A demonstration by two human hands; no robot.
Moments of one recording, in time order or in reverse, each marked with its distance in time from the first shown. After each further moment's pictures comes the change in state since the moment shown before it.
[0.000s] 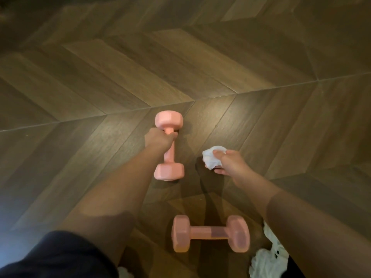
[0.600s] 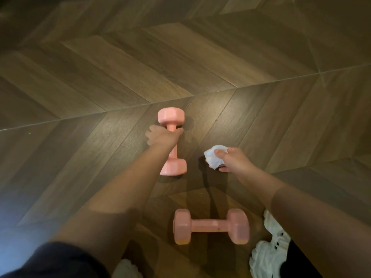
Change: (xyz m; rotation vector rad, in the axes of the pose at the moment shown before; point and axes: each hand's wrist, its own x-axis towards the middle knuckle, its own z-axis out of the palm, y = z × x) left_hand -0.020 0.009 0.007 0.051 0.055 -0.097; right_hand -0.005 0.007 -0.010 -0.182 -0.031 -0.031
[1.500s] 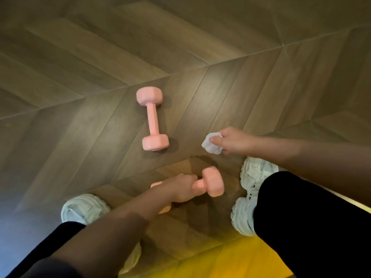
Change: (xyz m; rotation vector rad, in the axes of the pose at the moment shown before) left_hand -0.147 -0.096 0.049 0.742 -0.910 0.583; right_hand -0.068 0.009 -0.059 -0.489 -0.217 -0.158
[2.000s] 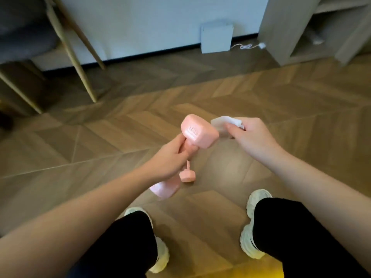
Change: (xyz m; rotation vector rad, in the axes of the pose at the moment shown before) left_hand -0.321 0.112 -0.068 -0.341 0.888 0.357; right_hand -0.275 -0.127 -0.030 0.167 0.616 -0.687
